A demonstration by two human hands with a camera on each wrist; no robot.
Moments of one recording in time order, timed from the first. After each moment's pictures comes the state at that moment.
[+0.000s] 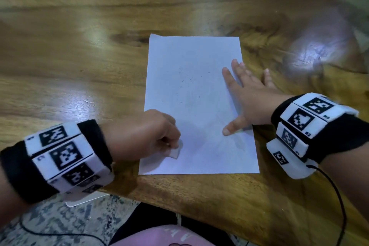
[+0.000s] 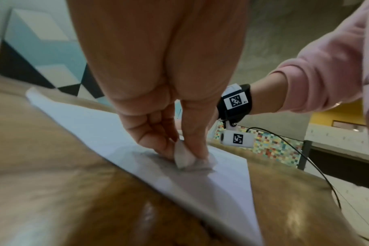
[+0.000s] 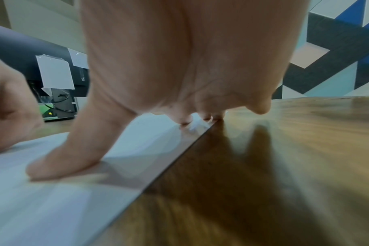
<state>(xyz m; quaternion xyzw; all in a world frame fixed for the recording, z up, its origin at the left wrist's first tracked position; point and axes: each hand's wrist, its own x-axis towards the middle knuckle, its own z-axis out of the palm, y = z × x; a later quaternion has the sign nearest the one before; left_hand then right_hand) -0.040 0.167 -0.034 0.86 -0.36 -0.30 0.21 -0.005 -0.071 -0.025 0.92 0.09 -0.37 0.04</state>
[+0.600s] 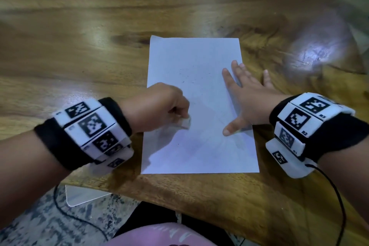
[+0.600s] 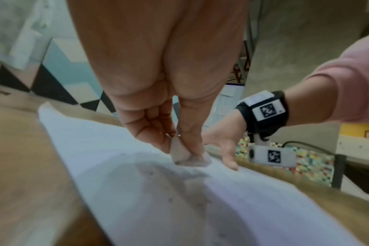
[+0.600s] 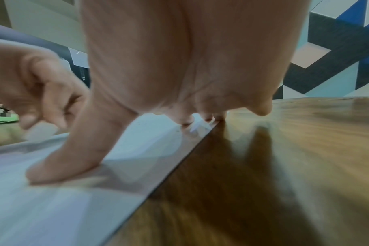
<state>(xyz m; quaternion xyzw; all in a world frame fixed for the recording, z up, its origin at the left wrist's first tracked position) -0.007 0.150 -0.031 0.89 -0.32 -0.23 0.23 -0.003 -0.069 -0.027 0.92 0.09 -0.38 0.05</state>
